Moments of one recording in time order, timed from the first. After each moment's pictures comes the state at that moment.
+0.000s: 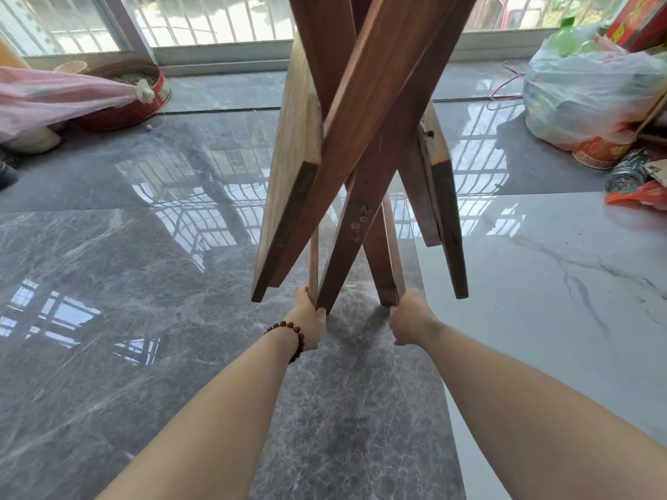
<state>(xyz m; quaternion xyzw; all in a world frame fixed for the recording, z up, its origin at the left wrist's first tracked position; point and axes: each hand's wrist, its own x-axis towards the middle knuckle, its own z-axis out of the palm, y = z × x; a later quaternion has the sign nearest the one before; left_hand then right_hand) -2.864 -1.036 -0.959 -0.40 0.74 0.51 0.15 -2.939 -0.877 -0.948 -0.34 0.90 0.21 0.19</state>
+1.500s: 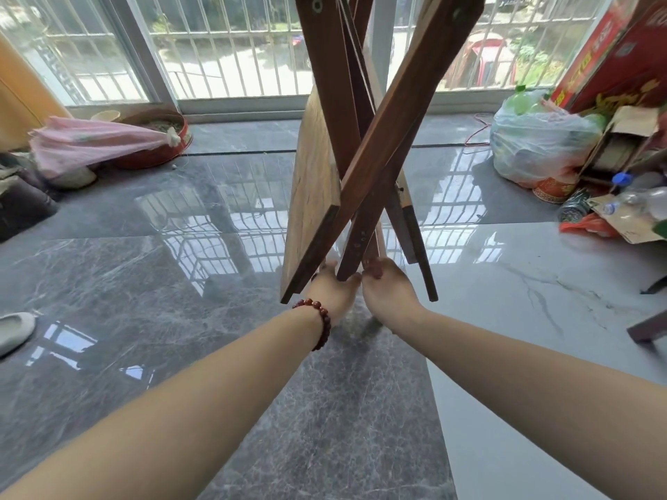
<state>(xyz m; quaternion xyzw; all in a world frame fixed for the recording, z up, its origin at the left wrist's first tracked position) -2.838 -0.997 -0.801 -0.27 0.83 0.49 0.01 -2.880 -0.904 -0.805 -0.07 0.87 -0.45 0.20</state>
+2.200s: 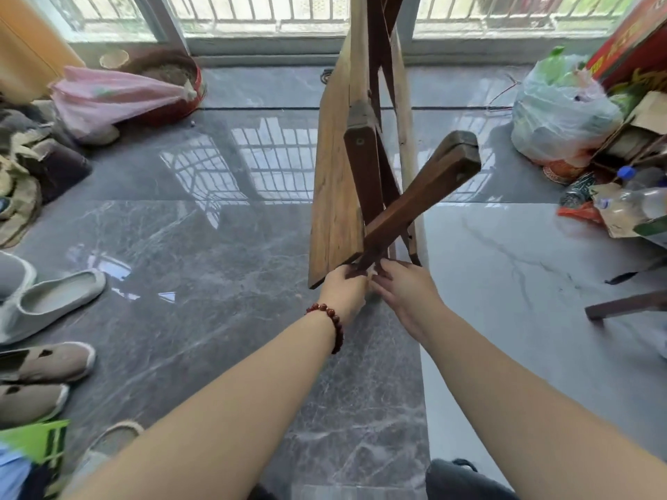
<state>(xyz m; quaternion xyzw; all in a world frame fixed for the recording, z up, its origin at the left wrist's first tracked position) -2.815 -0.992 -0.667 -0.42 0.62 0.66 0.10 -2.861 -0.906 -0.670 0.22 0.62 -0.67 0.35</state>
